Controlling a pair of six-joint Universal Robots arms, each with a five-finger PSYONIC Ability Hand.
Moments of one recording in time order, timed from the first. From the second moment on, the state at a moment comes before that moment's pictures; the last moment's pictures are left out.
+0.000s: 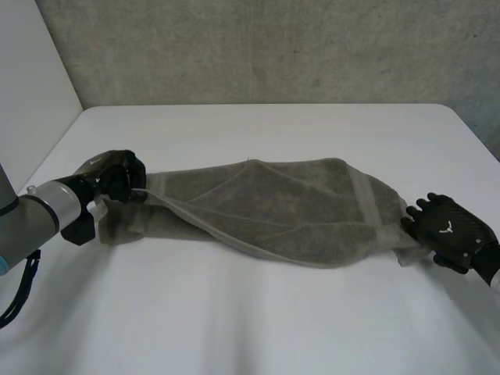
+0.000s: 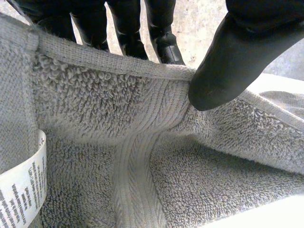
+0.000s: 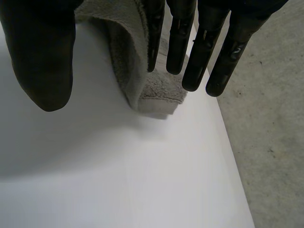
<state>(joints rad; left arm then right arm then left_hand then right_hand) 4.65 -2.03 -1.51 3.20 -1.12 3.04 1.21 -1.10 1.99 -0.43 0.54 1.85 1.35 1.35 1.37 1.35 1.19 0.53 0.54 0.53 0.53 0.33</state>
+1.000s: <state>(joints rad) 4.66 -2.04 -1.53 3.20 -1.11 3.02 1.32 -1.12 1.98 -0.71 0.51 2.17 1.35 1.35 1.37 1.35 1.19 0.53 0.54 0.53 0.53 0.36</state>
